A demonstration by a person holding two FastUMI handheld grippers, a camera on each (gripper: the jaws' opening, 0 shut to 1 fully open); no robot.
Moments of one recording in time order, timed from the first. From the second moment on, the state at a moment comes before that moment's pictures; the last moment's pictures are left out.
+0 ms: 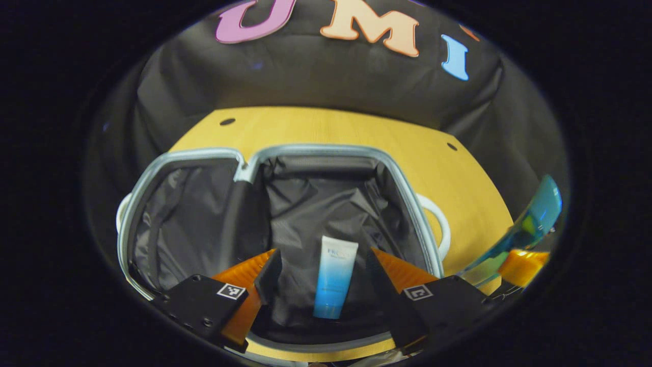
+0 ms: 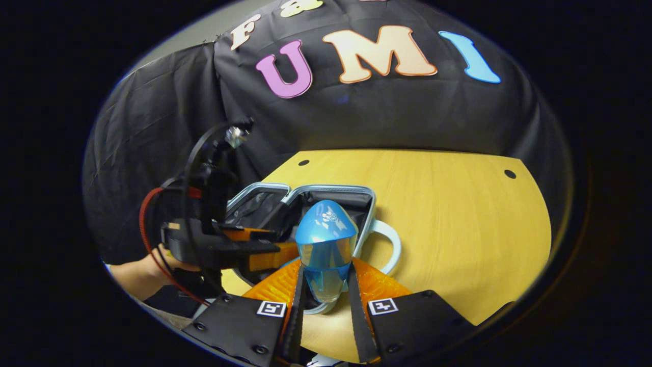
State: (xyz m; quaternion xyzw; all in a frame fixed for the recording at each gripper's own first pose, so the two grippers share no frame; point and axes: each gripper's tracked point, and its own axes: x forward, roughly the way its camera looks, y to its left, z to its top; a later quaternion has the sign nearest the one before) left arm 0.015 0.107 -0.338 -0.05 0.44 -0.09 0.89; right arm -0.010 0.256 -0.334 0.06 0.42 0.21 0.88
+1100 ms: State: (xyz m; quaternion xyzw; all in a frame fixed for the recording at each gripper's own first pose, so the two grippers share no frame) left arm -0.003 0.424 -0.306 -0.11 0.41 0.11 0.90; right arm 0.028 0.325 -0.410 0.09 0.46 0.12 0.88
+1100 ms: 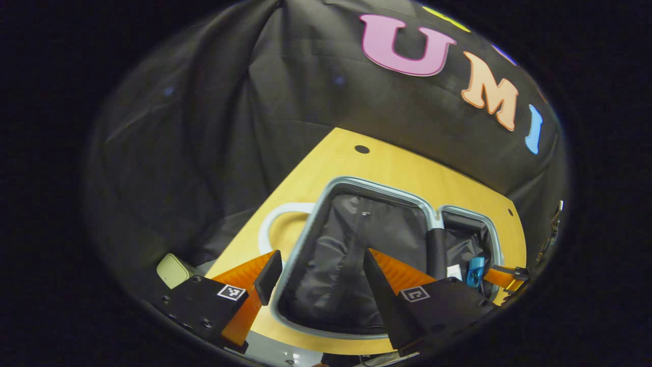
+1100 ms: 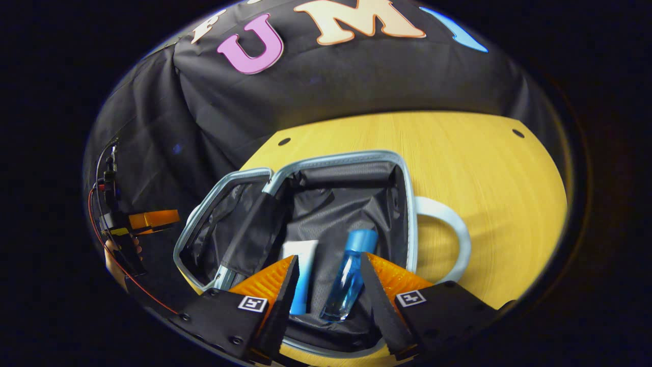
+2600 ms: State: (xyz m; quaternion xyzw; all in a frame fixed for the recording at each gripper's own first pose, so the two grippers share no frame) left arm 0.036 0.458 -0.304 -0.07 0.43 0.13 0.89; right arm 0.033 0.247 -0.326 0.07 0.35 0.08 0.93
